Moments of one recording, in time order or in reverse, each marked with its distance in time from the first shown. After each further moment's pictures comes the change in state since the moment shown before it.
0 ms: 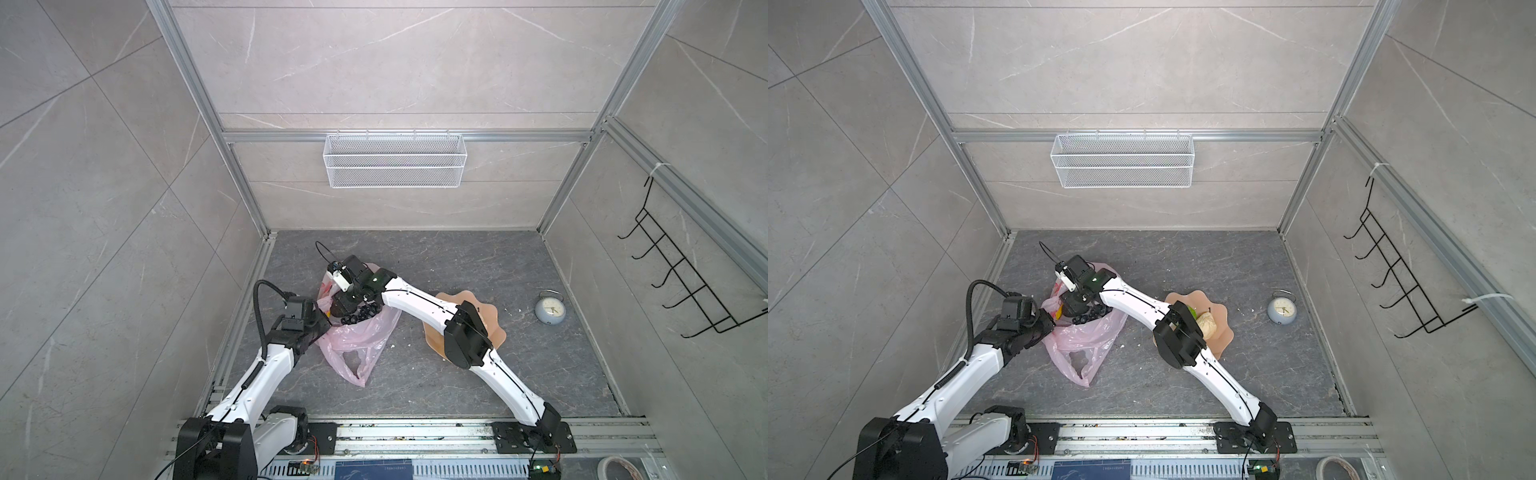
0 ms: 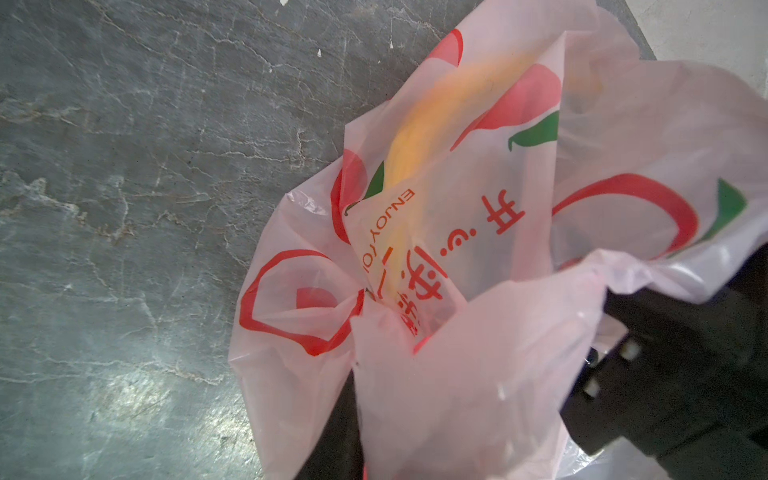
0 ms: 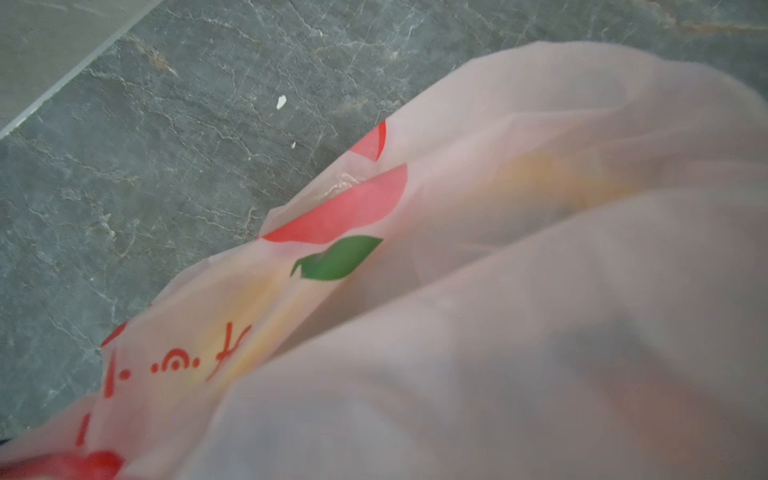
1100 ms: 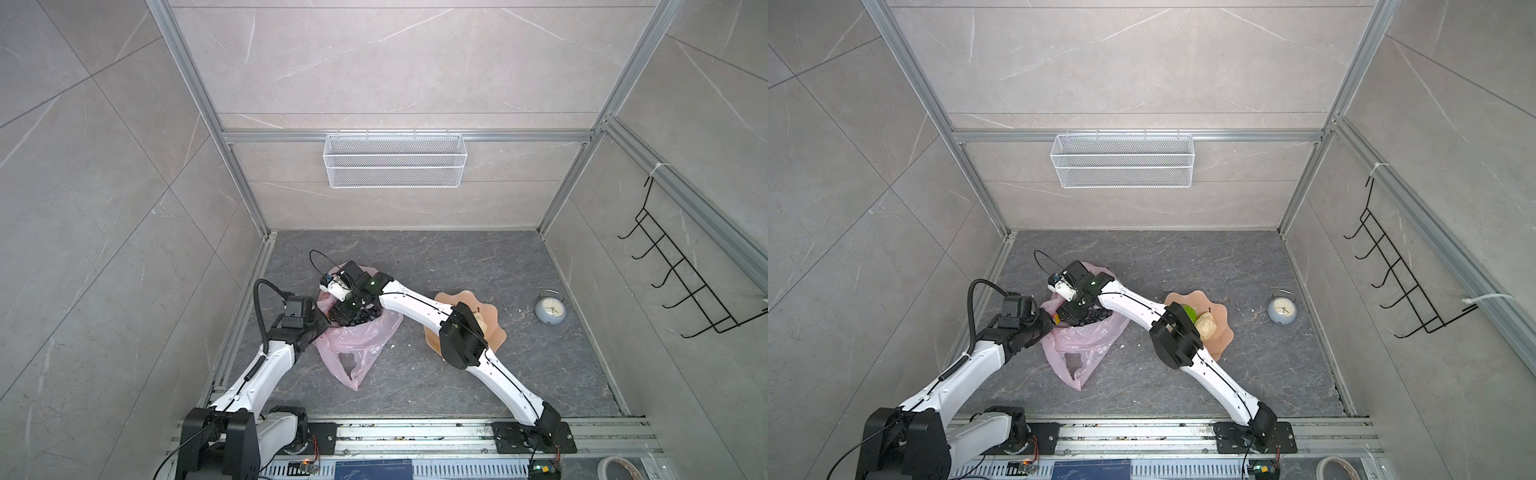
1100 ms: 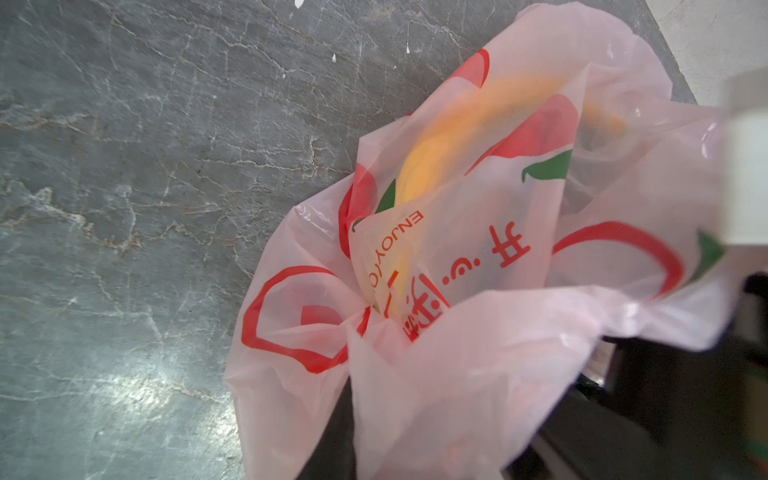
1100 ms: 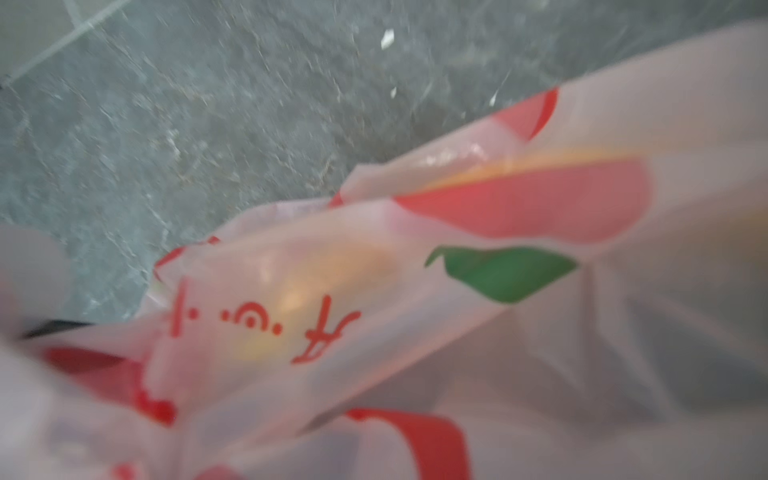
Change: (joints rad) left arm 0.023 0.043 0.000 0.029 -0.001 0.006; right arm 0.005 0.040 0.000 -0.019 -0.173 -0.160
